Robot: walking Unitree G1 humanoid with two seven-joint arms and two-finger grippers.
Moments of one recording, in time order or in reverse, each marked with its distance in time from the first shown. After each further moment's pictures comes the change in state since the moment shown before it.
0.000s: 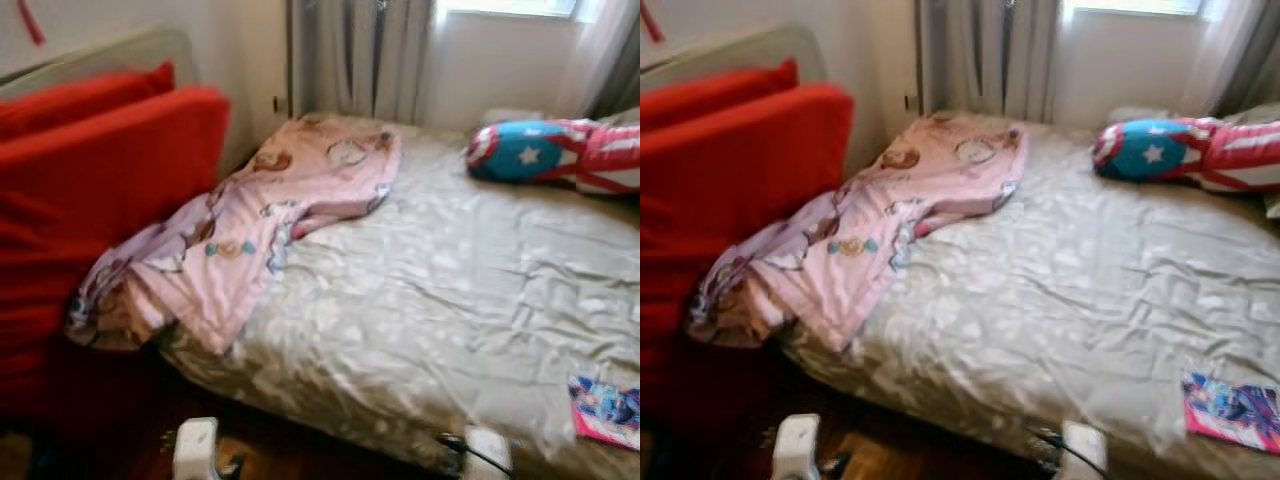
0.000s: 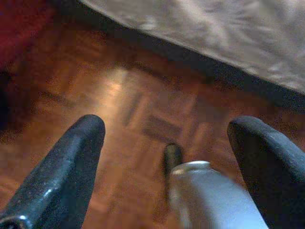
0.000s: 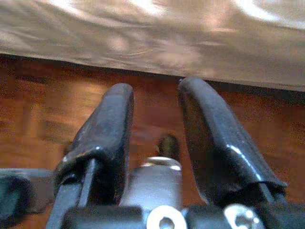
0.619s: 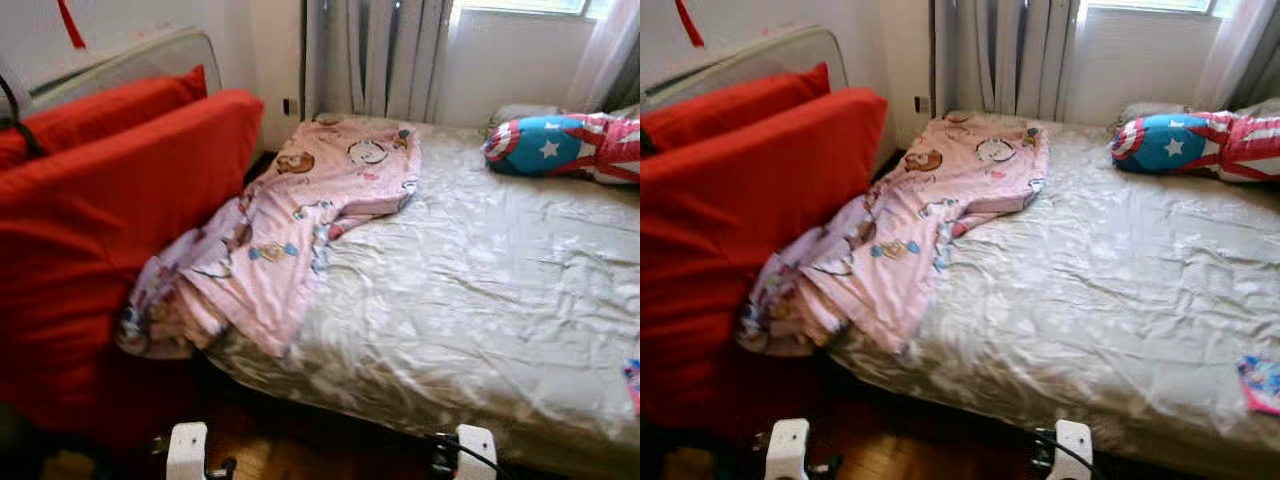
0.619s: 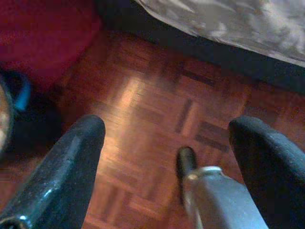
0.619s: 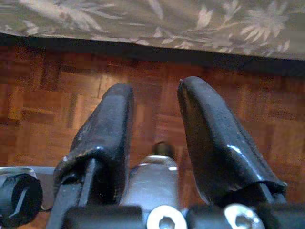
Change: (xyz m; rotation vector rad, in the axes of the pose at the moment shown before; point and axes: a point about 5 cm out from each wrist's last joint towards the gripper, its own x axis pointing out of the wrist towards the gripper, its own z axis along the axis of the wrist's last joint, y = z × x) left arm 0.001 0.000 0.005 0.003 -0.015 0.002; right arm -0.001 -0.004 0.000 -0.017 0.001 -0.010
